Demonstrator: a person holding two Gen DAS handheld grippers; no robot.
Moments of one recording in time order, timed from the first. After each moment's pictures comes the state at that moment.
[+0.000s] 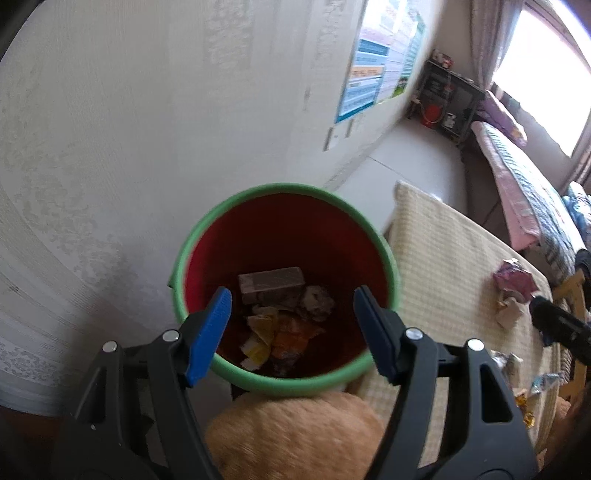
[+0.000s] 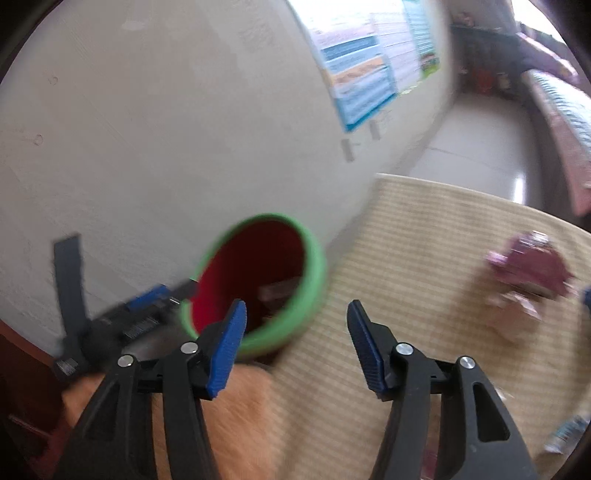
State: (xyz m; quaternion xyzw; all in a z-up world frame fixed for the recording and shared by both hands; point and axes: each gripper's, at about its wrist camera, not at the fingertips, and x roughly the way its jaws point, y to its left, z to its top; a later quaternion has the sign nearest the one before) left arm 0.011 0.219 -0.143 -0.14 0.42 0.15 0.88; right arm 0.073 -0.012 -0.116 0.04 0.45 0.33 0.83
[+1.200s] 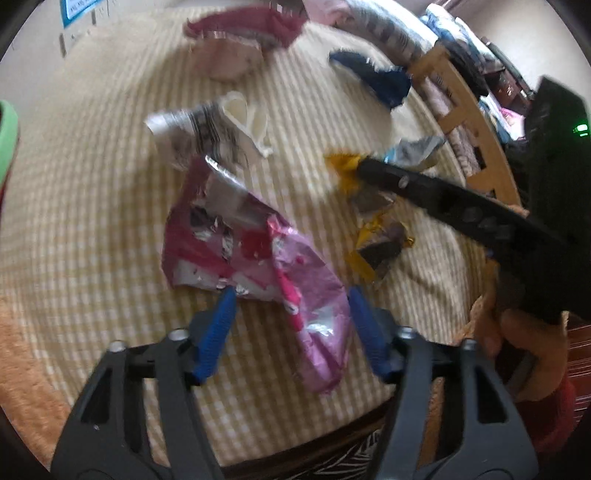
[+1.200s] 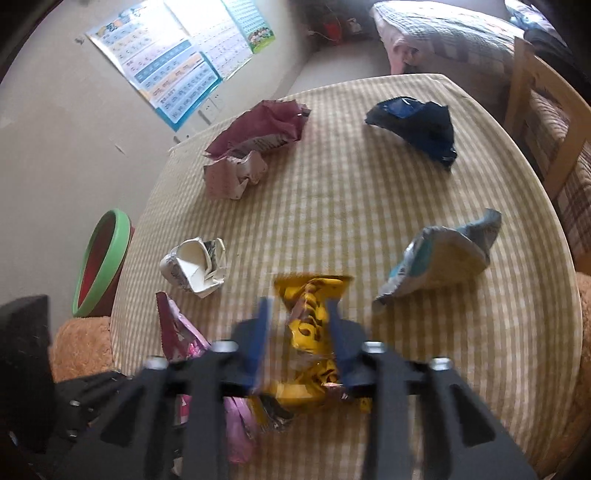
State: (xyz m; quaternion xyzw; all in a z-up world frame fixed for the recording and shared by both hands) left arm 0.000 -0.085 -0.243 -0.06 0.62 -0.20 0.76; right arm 0.020 -0.241 -0.212 0.15 0.51 0.12 0.84
